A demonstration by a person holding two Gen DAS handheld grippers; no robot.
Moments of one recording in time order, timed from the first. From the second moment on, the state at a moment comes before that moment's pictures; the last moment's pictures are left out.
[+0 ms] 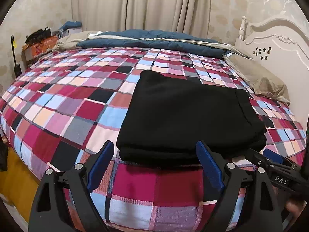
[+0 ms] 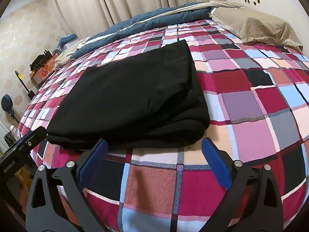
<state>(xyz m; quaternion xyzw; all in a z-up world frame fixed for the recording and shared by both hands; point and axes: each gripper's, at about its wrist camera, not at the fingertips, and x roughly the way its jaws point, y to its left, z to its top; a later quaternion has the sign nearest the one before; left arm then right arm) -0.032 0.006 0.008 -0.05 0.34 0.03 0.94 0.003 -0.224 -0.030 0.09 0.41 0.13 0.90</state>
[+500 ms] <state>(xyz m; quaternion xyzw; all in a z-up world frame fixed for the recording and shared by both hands) -0.030 0.004 0.002 -0.03 0.35 0.05 0.94 -0.001 -0.228 -0.035 0.09 0.41 0.12 0.90</state>
